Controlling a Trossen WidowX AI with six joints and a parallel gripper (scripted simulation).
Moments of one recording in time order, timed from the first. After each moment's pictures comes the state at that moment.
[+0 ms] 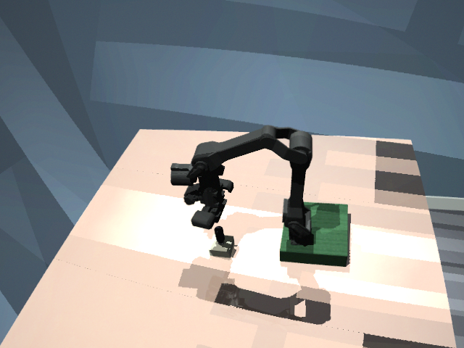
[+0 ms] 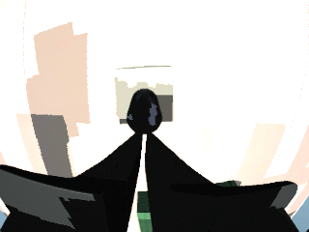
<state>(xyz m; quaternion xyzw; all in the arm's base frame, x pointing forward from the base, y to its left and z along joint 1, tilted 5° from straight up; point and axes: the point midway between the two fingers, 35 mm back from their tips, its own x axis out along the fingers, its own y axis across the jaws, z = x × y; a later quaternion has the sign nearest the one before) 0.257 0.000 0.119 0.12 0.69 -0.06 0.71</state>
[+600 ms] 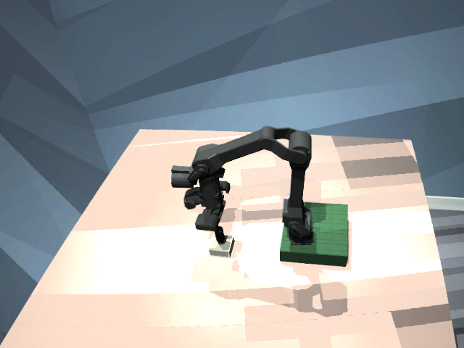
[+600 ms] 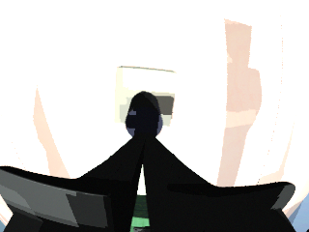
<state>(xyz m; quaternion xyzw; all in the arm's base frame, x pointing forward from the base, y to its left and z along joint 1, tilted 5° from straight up) 0.259 0.001 0.110 0.06 0.69 -0.01 0.72</state>
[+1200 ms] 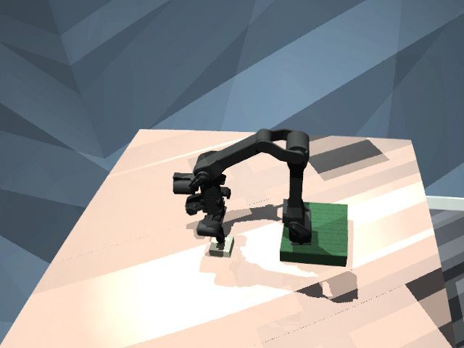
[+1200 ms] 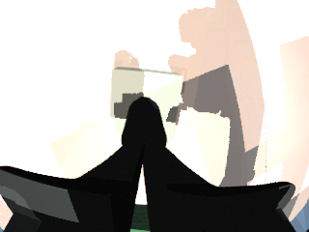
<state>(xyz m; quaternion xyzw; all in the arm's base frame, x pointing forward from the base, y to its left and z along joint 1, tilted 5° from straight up) 0.260 0.003 0.086 0.06 0.69 -0.01 0.72</state>
